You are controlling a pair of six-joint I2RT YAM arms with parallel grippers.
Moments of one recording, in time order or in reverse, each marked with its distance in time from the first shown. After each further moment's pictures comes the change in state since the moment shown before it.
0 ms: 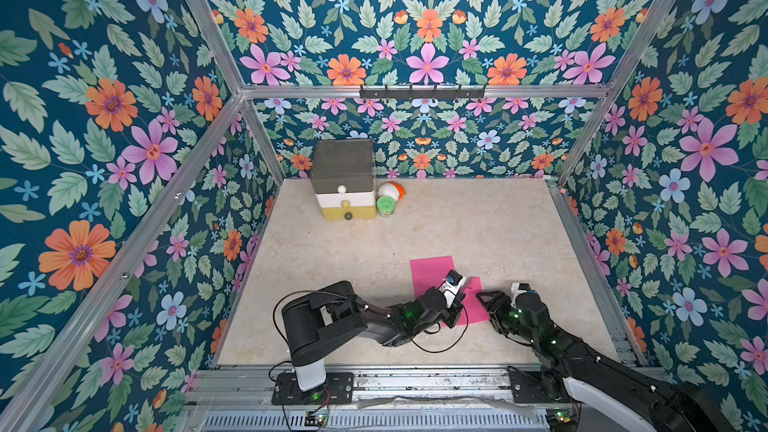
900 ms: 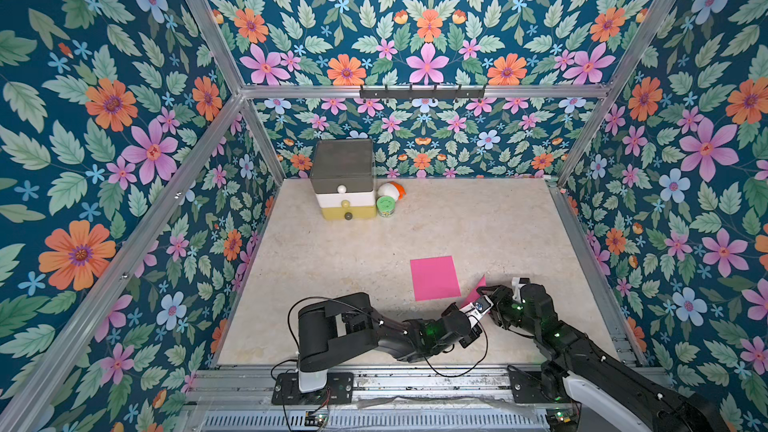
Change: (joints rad) left arm -0.180 0.069 0.117 -0.112 -0.179 0.210; right arm -0.062 -0.037 0.096 -0.145 -0.106 0.017
